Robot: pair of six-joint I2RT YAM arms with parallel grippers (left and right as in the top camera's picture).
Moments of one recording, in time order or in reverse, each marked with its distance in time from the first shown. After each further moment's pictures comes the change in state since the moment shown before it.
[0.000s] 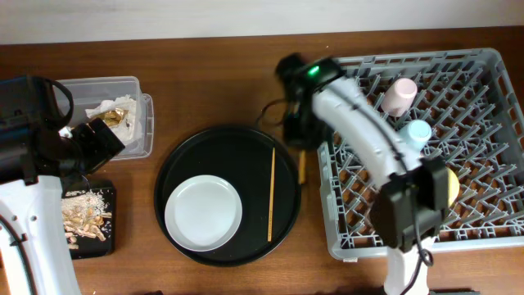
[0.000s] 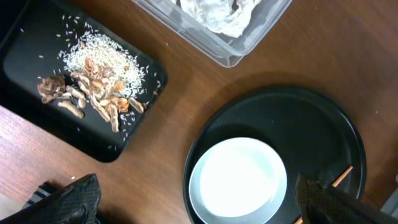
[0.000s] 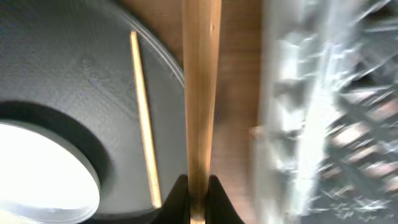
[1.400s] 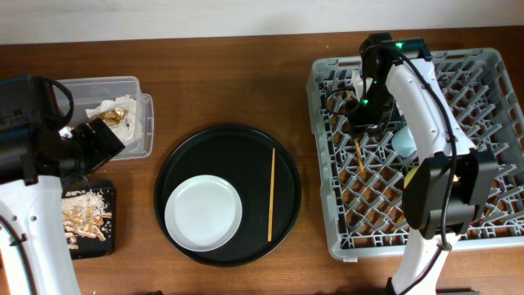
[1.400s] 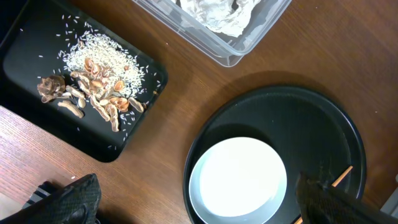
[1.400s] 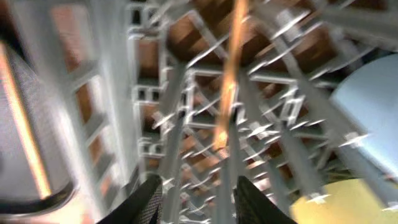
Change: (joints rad) left arm 0.000 0.000 0.000 0.000 0.000 0.000; right arm -0.333 -0.001 -0.055 -0.019 -0.016 -0.505
